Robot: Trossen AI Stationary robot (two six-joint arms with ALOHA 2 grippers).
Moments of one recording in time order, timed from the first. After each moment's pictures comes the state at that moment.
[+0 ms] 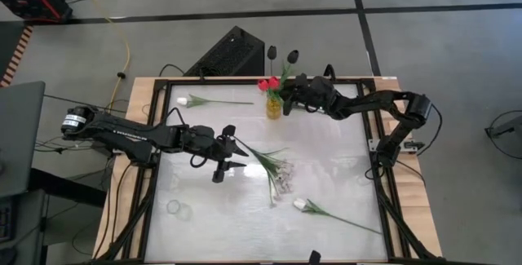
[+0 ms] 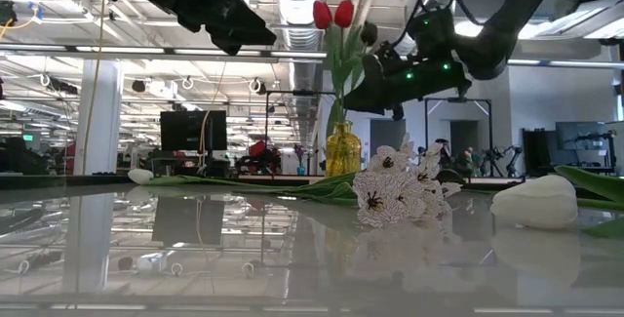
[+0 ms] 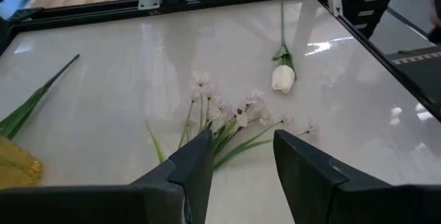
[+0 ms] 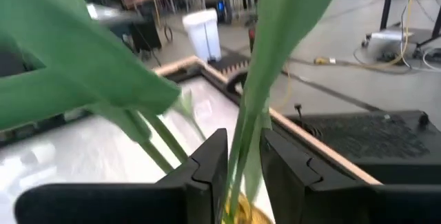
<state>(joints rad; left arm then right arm) -0.07 1.24 0.71 0.12 0.07 0.07 -0.54 1.66 0.73 0.79 -0.11 0.15</state>
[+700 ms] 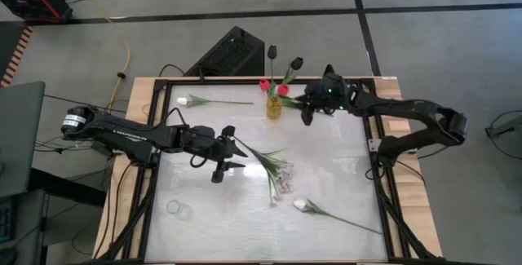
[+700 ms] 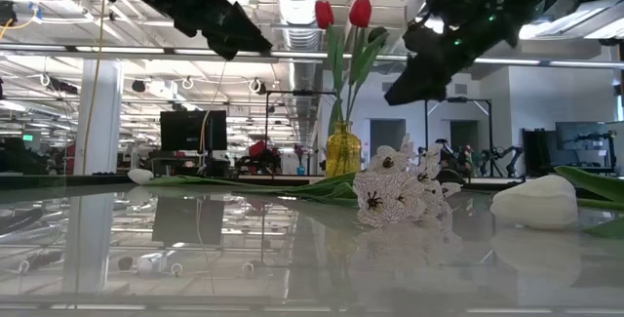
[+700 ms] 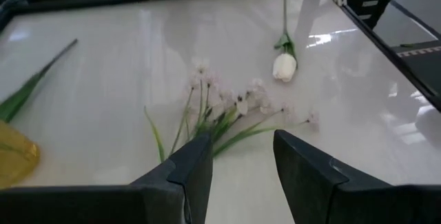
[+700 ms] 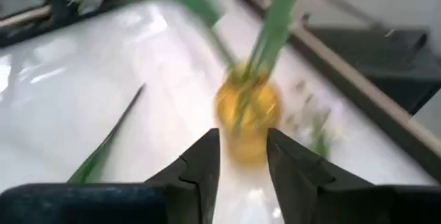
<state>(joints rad) -0.07 1.24 0.71 0.08 0.07 0.06 -0.51 1.25 0.74 -0.03 -0.16 0.06</state>
